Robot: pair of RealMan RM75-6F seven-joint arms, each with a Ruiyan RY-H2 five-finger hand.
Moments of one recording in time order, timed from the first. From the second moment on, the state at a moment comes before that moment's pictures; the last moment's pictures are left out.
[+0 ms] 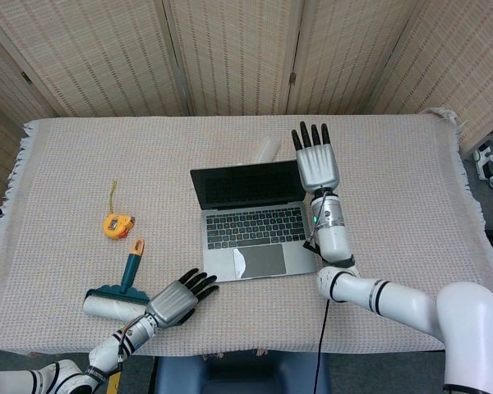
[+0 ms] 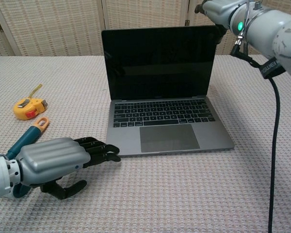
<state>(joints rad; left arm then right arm) -0.64 -1.56 0.08 -1.51 1.49 0.89 0.39 1.05 -1.62 0.38 -1.24 -0.59 1.08 -1.01</state>
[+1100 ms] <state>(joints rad) -0.56 -1.37 0.07 -1.64 1.54 1.09 0.26 0.82 -1.20 0.26 -1.79 -0.87 1.14 -0.71</state>
